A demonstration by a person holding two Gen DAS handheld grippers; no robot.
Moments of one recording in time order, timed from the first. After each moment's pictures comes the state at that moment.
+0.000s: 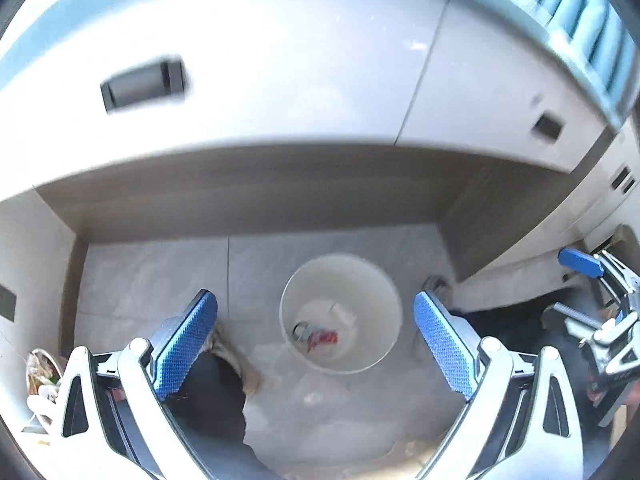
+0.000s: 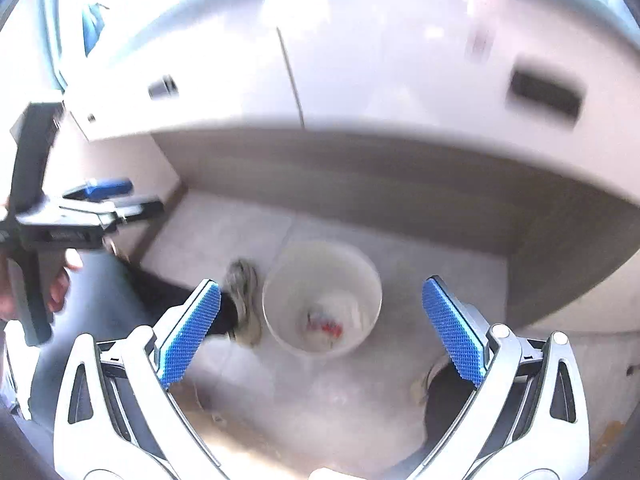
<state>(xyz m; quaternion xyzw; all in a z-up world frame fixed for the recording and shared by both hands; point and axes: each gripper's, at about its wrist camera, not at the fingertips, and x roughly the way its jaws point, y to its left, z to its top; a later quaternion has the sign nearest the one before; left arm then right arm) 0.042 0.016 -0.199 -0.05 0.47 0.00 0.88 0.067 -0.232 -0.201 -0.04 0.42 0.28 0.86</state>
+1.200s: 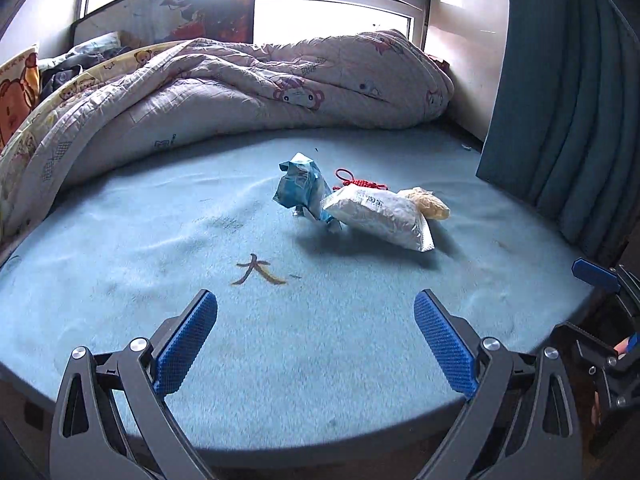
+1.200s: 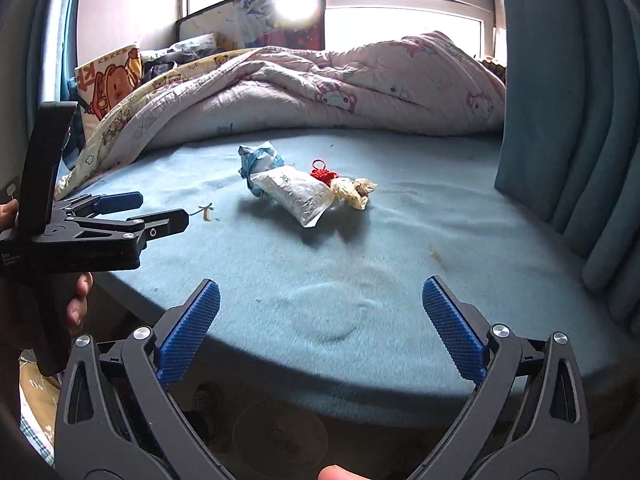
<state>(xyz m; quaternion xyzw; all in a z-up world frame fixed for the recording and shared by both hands) 0.212 0.027 0.001 -0.03 0.33 0.00 0.94 0.204 -0.193 -0.007 -0.05 0.29 0.23 0.93</state>
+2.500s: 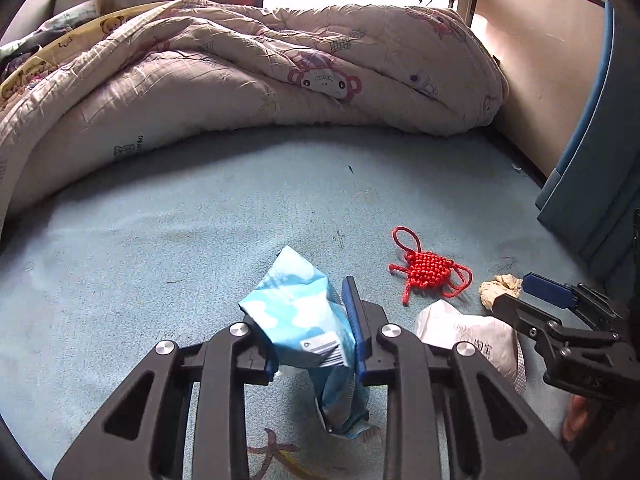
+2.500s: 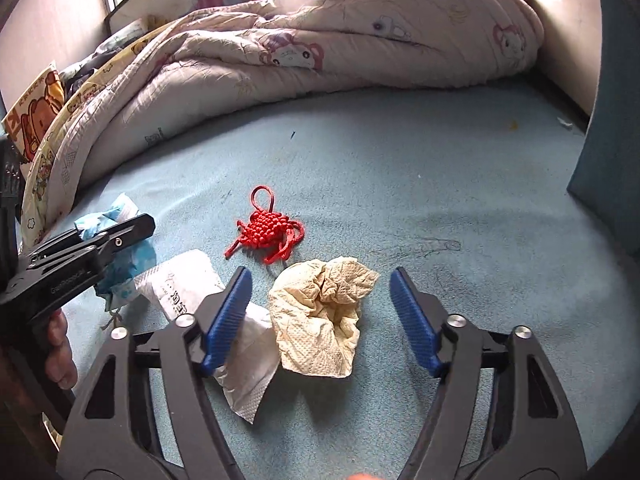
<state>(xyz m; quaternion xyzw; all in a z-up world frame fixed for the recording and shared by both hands) 0.365 0.070 -0.008 -0.05 0.38 0.01 0.93 0.399 -0.141 -0.036 0.01 0.40 0.20 0.89</state>
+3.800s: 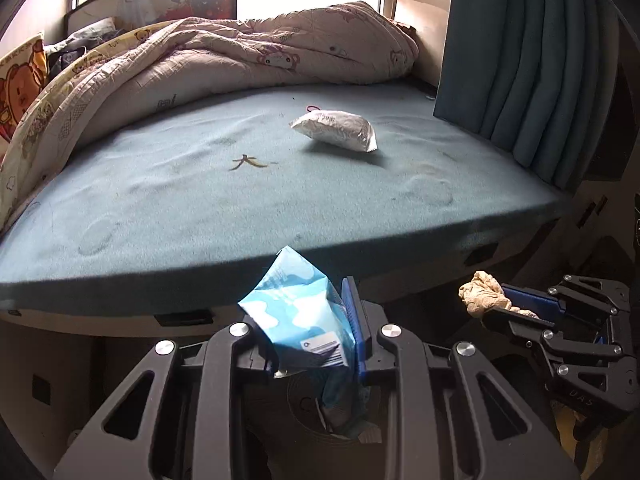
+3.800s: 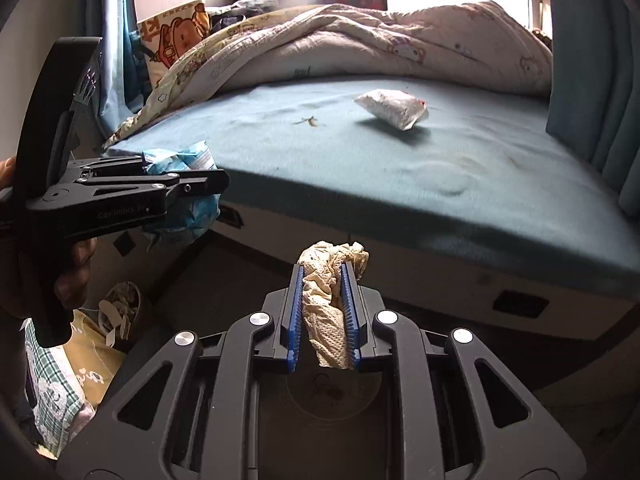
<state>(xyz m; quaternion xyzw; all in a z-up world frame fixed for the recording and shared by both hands) 0.077 0.007 -0.023 -0.01 0.38 -0.03 0.92 0.081 -0.171 -0.048 -0.06 0.36 0.31 0.88</state>
